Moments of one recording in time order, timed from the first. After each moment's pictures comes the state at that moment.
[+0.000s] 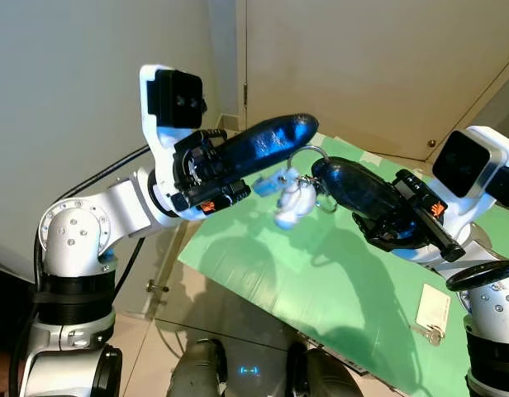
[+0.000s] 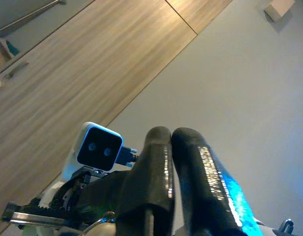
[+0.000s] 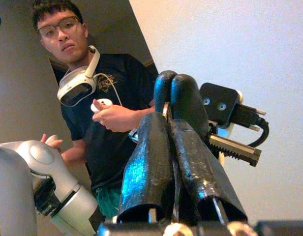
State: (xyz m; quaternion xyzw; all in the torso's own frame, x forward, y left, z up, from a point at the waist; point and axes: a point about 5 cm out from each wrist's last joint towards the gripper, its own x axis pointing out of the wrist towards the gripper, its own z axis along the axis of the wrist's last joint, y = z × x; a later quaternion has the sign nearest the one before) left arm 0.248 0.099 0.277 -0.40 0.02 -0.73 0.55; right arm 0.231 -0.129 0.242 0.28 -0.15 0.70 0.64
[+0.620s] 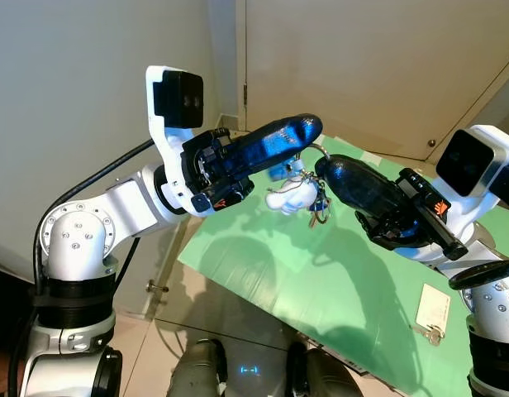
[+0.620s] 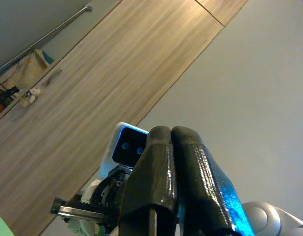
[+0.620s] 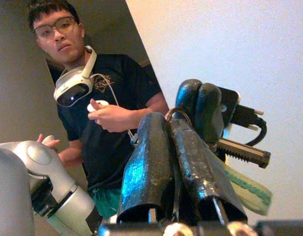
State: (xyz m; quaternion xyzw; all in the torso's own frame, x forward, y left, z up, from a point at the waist) left arm 0.253 0.097 0.275 -0.36 0.01 -0.71 0.61; right arm 0.231 -0.132 0.243 0.28 -0.15 0.69 0.65
